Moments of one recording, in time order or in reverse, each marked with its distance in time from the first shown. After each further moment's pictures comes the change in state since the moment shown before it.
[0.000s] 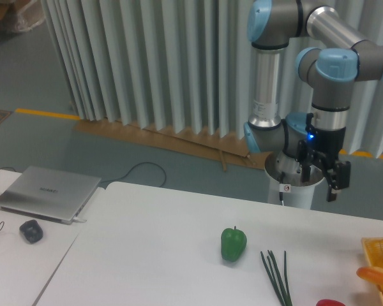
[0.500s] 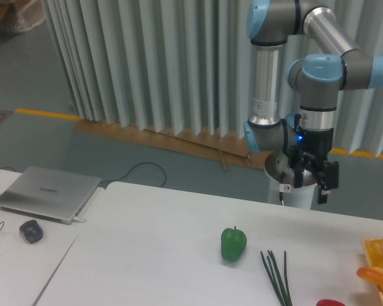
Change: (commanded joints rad) arm -0.048 0.097 -0.103 0.132 0.002 0.005
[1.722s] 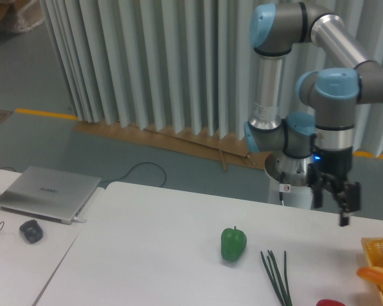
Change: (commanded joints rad) arm -0.075 -0.120 0.040 0.165 0.064 0.022
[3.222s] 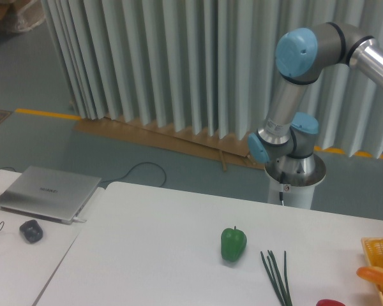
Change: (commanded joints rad) arm 0.419 -0.249 0.080 0.077 -0.080 0.086
